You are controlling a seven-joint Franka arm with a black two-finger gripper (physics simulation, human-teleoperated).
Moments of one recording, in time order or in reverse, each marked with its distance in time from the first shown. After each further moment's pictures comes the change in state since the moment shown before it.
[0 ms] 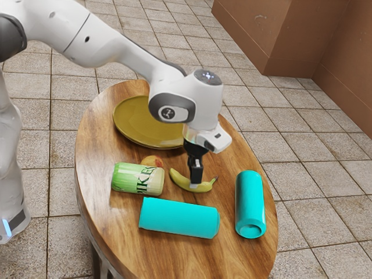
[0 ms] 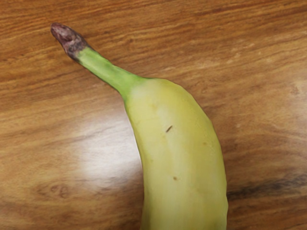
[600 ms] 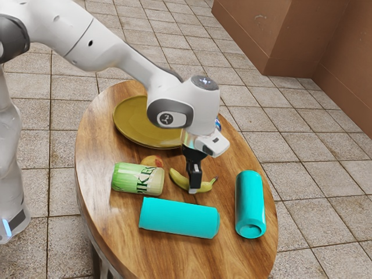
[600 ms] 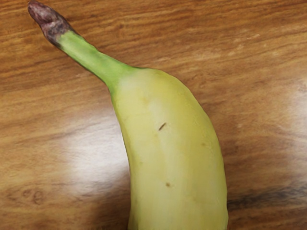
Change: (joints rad) arm 0.001 0.015 0.001 -0.035 -0.039 0.058 0.000
